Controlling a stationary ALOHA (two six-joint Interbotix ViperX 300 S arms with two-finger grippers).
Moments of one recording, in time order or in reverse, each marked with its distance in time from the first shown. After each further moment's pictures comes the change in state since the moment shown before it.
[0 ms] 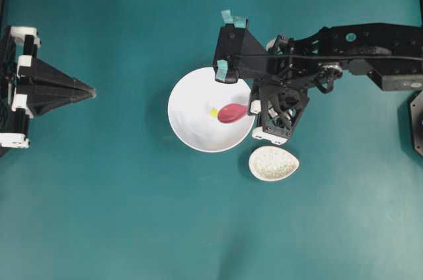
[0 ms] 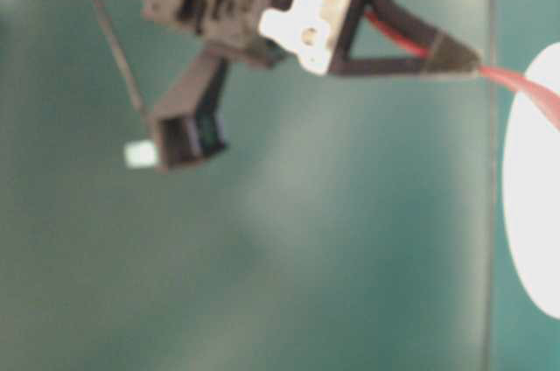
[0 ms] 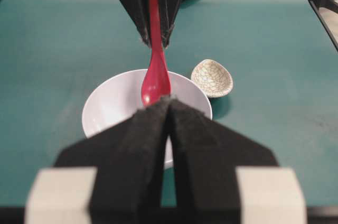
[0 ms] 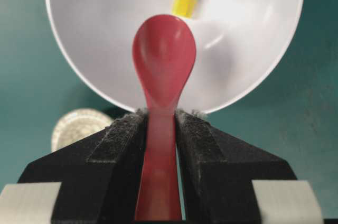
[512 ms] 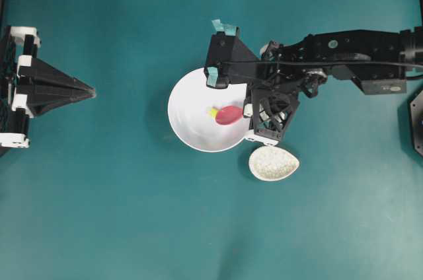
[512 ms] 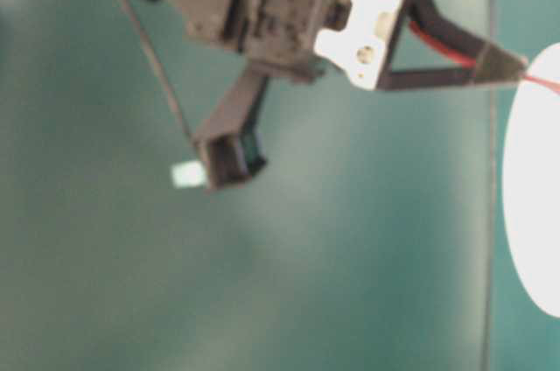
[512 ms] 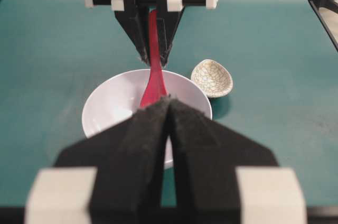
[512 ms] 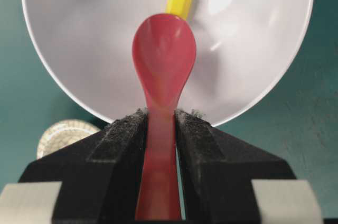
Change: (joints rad) left arm 0.000 0.000 -0.002 -0.002 0.000 0.000; right arm 0.000 0.066 0.000 0.000 -0.048 -0.002
